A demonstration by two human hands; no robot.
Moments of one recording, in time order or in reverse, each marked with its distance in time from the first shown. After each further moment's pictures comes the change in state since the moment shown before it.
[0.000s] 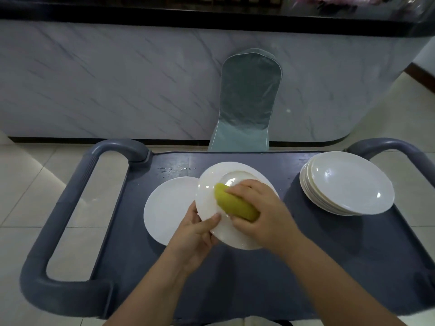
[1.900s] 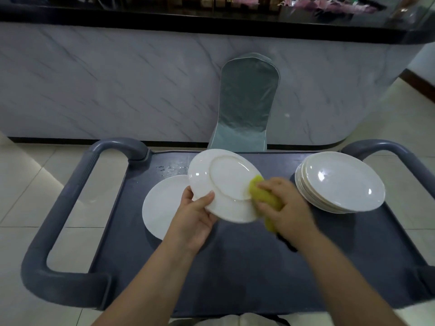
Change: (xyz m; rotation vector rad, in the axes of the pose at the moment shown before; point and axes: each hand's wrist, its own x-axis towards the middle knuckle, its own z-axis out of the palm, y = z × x) left_hand 0.007 0.007 0.023 -0.188 0.108 0.088; right_hand -0.021 0.036 -0.023 -0.052 0.191 0.181
